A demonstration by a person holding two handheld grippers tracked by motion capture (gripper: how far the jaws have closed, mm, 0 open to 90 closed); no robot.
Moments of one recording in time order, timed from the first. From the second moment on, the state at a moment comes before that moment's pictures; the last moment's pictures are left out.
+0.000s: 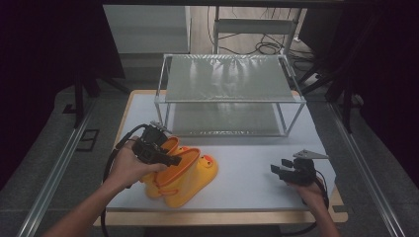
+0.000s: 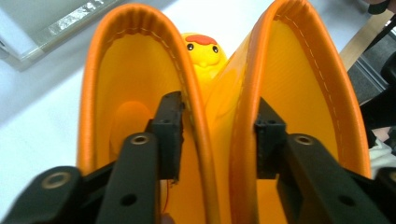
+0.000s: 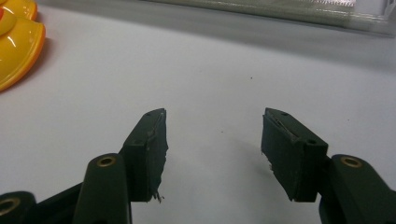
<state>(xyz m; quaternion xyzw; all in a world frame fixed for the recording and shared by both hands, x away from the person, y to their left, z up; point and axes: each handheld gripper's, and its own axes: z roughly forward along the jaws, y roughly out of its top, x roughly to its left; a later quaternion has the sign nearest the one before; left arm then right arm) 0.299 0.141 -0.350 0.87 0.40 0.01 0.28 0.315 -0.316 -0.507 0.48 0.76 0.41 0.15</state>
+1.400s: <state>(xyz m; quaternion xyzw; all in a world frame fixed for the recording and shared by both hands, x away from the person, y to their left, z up) 0.308 0.123 -0.295 0.87 0.35 -0.02 0.33 0.316 -0.322 -0.507 0.49 0.75 0.41 0.15</state>
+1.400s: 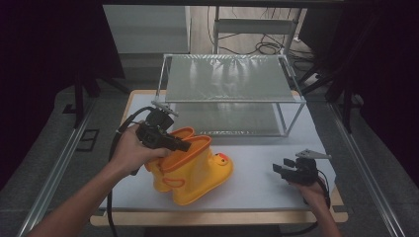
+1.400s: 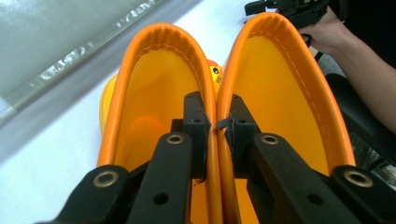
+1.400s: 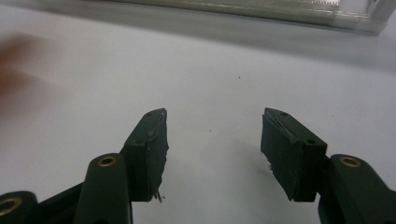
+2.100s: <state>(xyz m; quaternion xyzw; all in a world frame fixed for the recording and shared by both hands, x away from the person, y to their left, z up) 0.320 0.084 -0.251 0.88 0.31 -0.02 0.35 0.316 -0.324 -0.505 0.49 0.75 0.41 0.16</state>
